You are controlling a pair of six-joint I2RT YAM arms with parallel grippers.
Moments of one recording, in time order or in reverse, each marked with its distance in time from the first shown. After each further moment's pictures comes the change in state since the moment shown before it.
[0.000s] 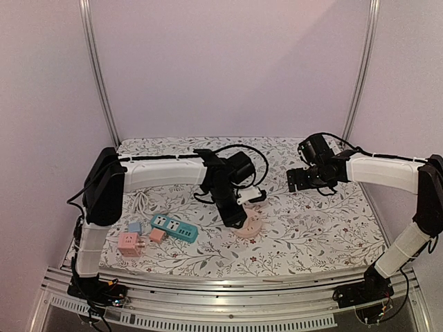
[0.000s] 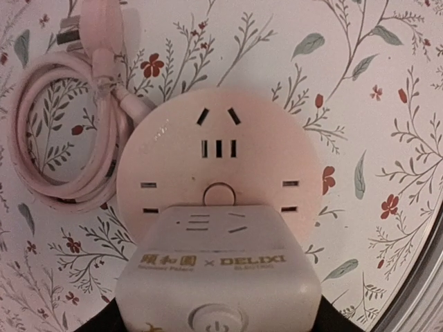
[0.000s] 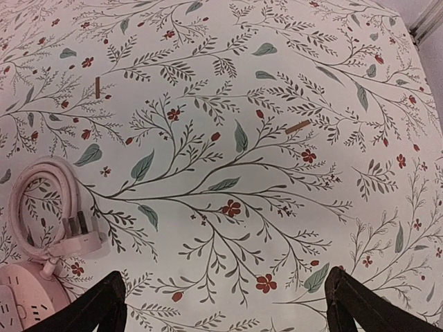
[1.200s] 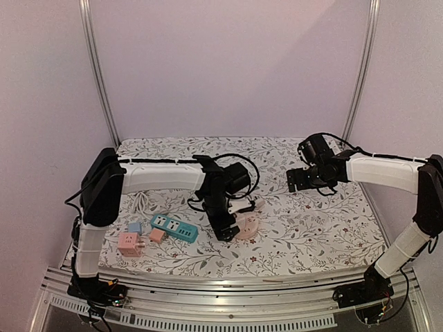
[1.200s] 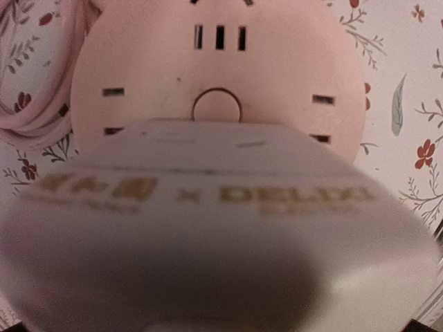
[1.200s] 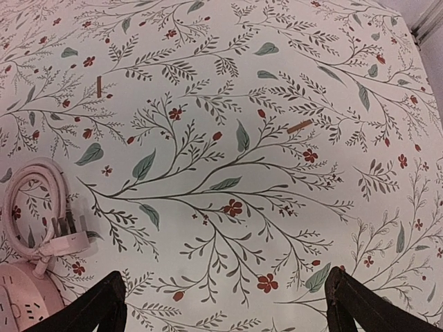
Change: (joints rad) left arm -0.016 -0.046 -0.093 -0.064 -0.065 -0.083; right arm 0.000 0.002 0.000 0.000 -0.005 0.000
